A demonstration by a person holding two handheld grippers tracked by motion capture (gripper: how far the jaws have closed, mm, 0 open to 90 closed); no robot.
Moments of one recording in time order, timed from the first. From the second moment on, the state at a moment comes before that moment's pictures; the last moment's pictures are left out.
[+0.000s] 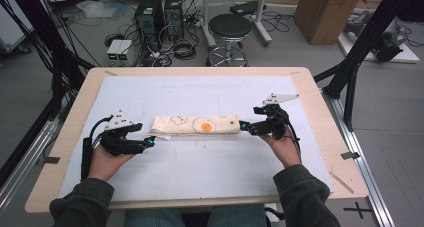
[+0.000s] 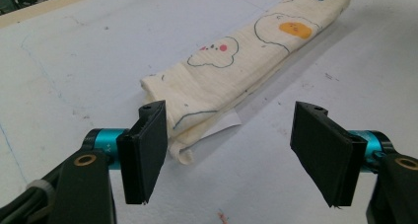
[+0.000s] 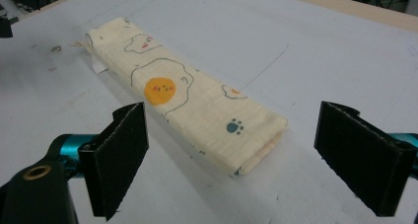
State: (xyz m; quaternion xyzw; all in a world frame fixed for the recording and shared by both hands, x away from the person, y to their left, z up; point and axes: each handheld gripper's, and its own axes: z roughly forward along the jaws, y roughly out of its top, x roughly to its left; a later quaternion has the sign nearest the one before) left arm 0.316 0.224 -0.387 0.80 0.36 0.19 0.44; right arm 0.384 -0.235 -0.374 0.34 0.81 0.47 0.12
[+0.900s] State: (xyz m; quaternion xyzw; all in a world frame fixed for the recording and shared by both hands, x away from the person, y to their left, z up) left arm 0.293 0.233 -0.397 0.79 0.37 0.19 0.45; right arm 0.349 -0.269 -0.394 0.36 0.79 0.48 0.14
